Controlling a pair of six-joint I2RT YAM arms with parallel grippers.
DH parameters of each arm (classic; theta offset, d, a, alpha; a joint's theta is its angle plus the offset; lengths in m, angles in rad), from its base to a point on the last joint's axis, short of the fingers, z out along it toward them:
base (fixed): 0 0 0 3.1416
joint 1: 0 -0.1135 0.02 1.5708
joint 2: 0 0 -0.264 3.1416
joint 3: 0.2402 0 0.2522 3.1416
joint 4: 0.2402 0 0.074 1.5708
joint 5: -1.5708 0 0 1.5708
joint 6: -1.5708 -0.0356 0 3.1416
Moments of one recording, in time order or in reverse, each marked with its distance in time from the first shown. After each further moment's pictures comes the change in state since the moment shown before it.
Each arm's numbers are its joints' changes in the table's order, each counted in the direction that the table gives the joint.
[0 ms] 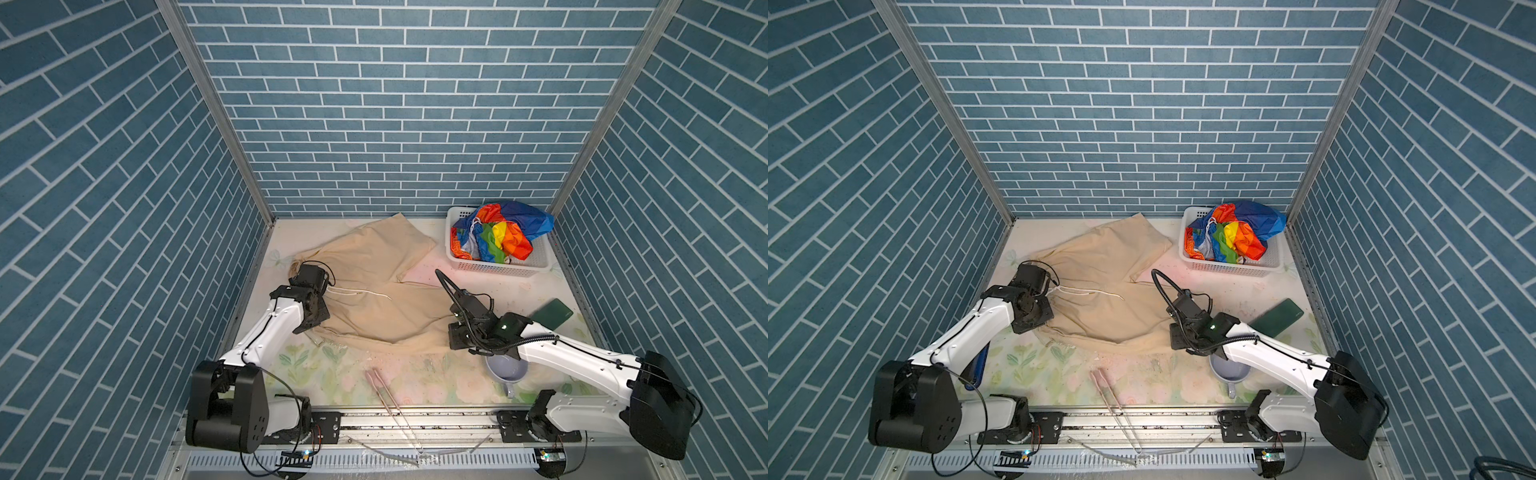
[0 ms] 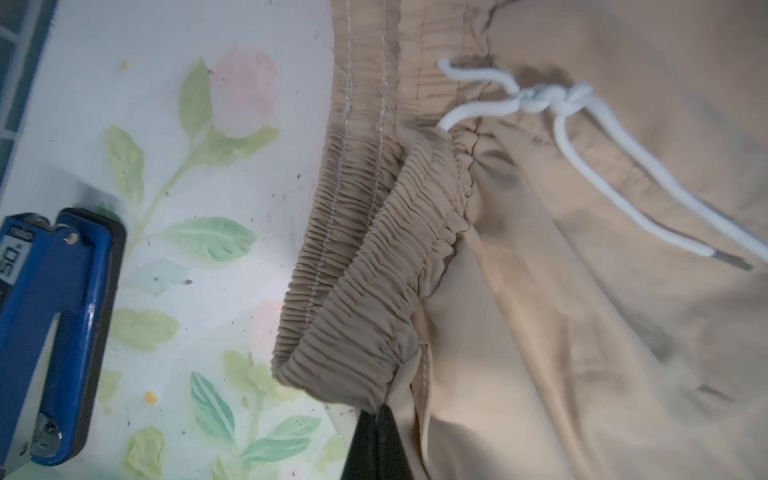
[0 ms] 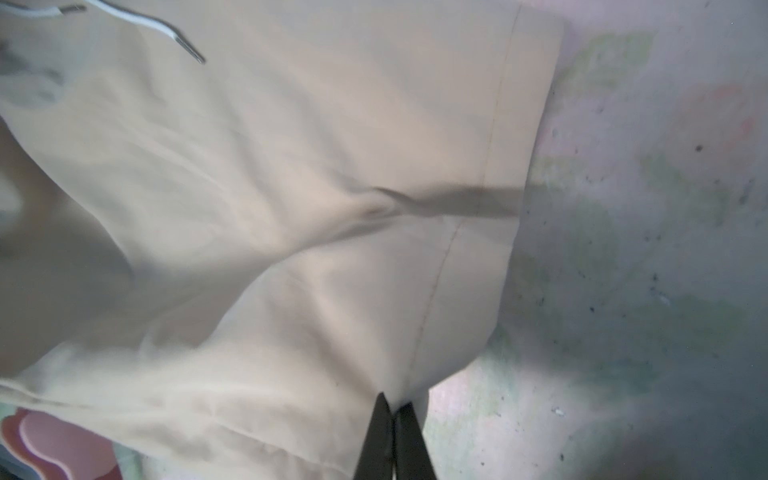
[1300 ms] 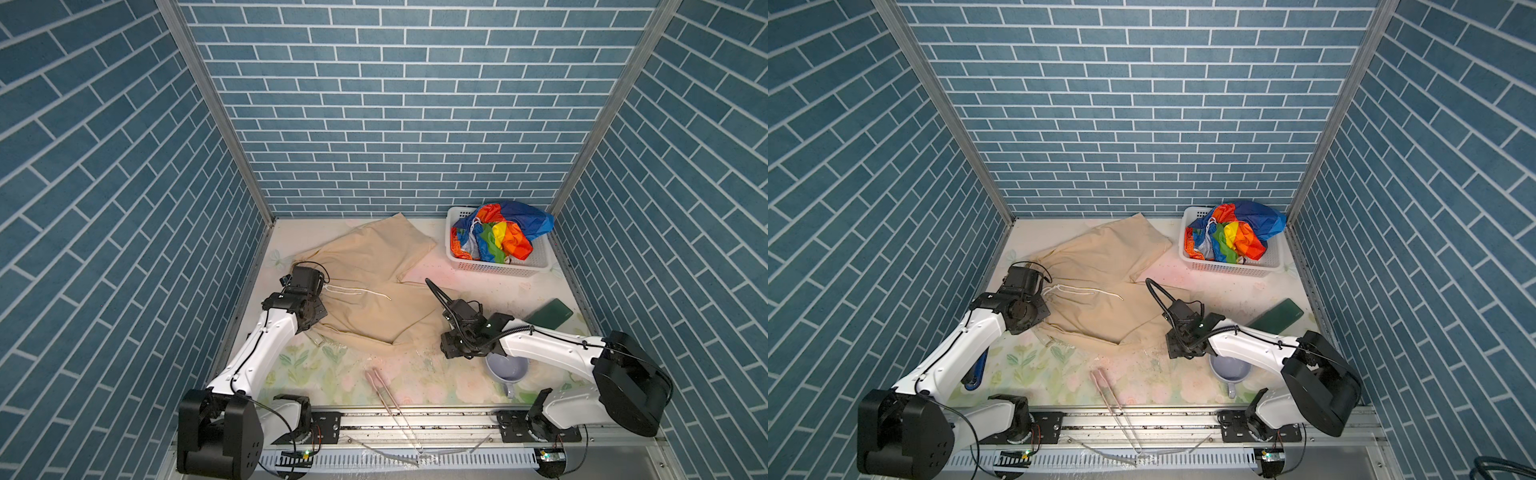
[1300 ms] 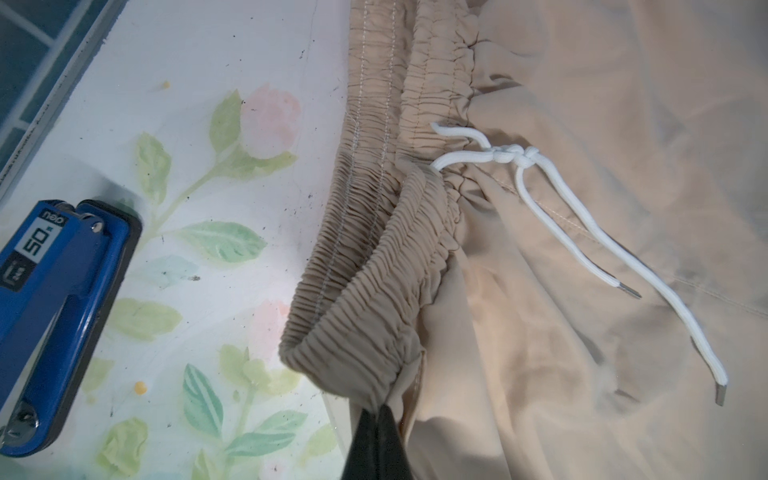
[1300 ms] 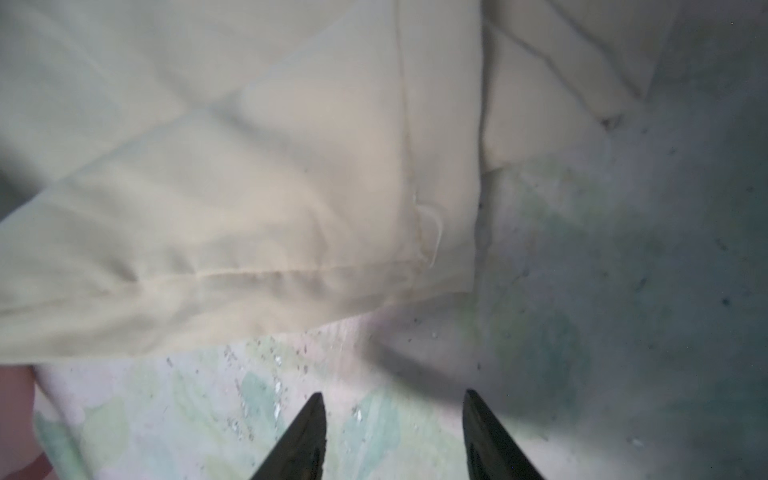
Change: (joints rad) left arm -0.005 -0.116 -0.040 -0.023 -0.008 0.089; right arm 0.016 0.156 -0.071 -0.087 0.117 0.010
